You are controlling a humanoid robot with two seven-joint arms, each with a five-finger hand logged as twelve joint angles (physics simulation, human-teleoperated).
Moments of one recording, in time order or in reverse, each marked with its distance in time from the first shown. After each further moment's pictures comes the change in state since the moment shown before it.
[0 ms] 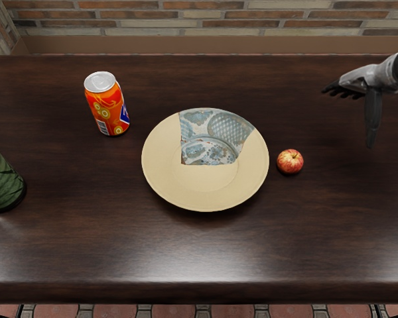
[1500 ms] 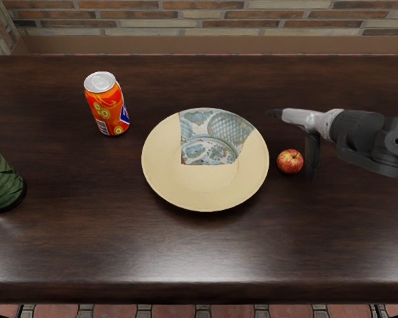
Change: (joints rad) left arm 0.000 0.000 0.000 0.000 0.000 0.000 0.000; right arm -0.284 0.014 0.073 0.469 -0.308 -0.480 -0.002
